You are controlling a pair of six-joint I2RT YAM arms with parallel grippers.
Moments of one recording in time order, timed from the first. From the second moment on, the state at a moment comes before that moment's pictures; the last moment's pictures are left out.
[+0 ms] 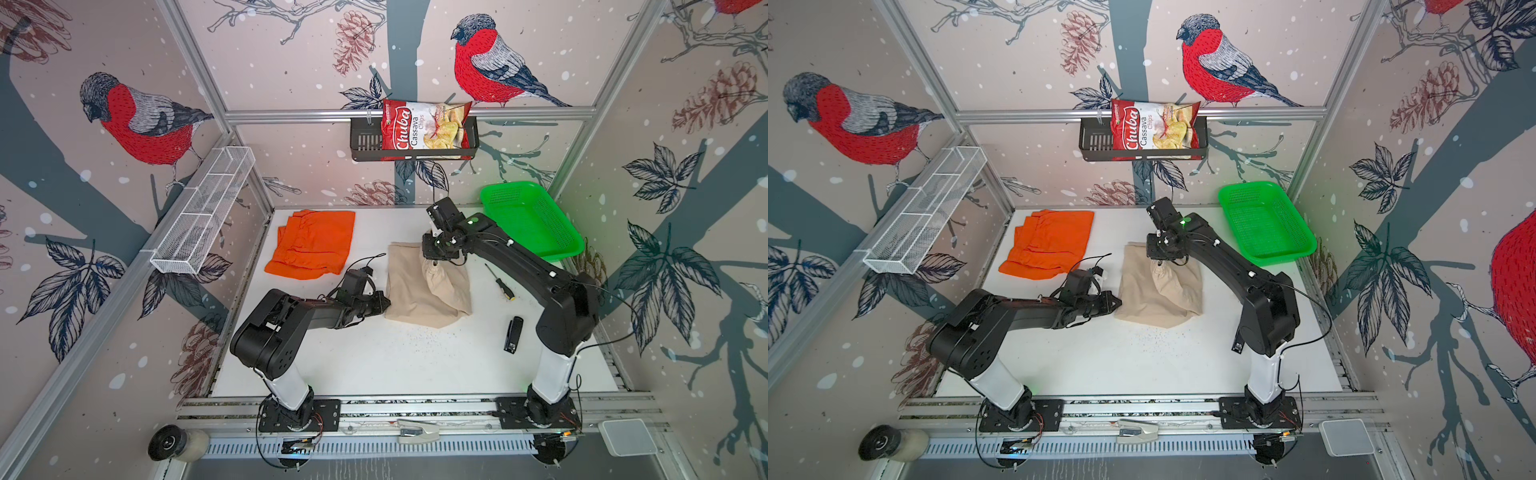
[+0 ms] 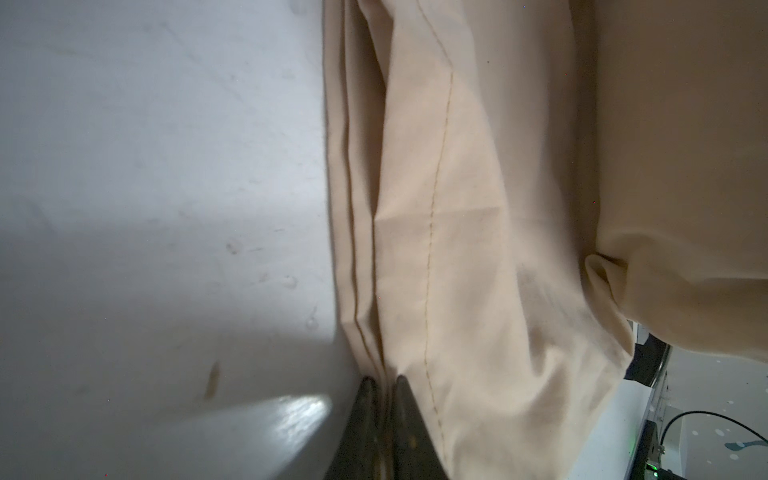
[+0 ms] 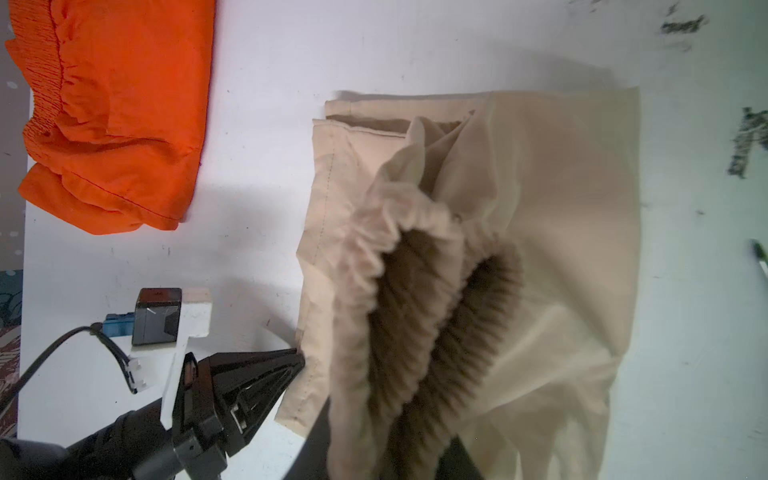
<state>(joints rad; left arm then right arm) -0.46 1.68 0.60 0.26 0.42 -0.61 0.67 1.89 1.74 -0.90 -0.03 0.52</state>
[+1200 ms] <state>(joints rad) -0.47 1.59 0.80 0.34 0.53 -0.77 0.54 1.83 1.12 -0.32 -0.40 0.61</state>
